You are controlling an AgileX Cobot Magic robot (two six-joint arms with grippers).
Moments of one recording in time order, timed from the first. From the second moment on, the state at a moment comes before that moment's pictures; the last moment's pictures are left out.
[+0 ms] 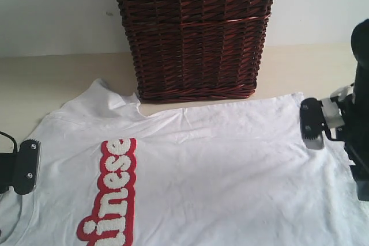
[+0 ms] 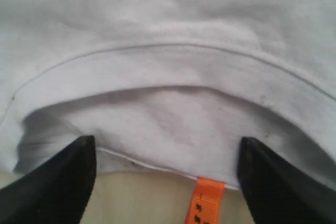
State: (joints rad) left arm -0.21 1.63 -0.59 0.27 0.50 0.96; right arm 0.17 1.75 -0.98 -0.18 1.04 -0.99
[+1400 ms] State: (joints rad) left arm -0.21 1.63 -0.59 0.22 0.49 0.96; right arm 0.03 1.94 -1.04 -0.17 0.87 -1.36
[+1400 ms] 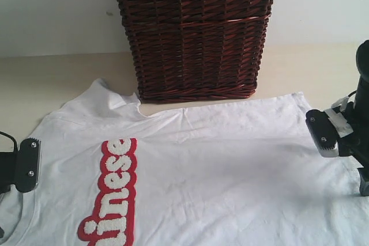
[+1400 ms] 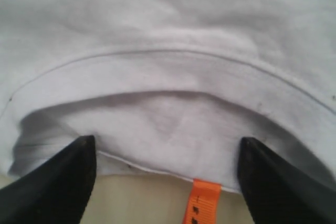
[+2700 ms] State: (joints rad) left arm -0.21 1.63 -0.59 0.19 0.49 0.97; right arm 0.01 1.97 -1.06 -0.01 0.84 -1.40
